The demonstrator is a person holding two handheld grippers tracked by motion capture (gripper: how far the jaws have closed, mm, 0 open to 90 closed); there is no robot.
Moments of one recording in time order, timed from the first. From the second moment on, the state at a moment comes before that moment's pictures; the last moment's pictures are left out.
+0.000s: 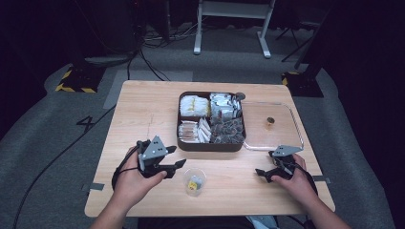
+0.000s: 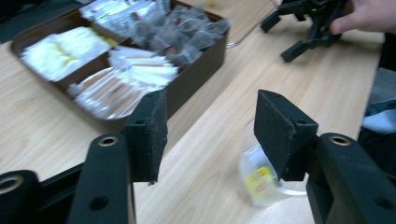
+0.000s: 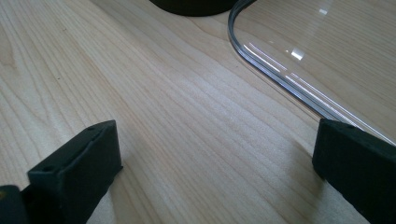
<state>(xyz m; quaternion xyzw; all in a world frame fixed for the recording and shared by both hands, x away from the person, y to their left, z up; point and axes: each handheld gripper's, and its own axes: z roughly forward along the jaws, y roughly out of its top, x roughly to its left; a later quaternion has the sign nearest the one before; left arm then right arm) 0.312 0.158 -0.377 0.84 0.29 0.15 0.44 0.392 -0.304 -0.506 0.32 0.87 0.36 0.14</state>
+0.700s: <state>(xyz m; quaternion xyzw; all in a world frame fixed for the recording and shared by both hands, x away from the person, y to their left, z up) 0.314 0.213 -0.411 0.85 0.34 0.17 0.38 0.392 -0.304 -0.506 0.32 0.87 0.36 0.14</state>
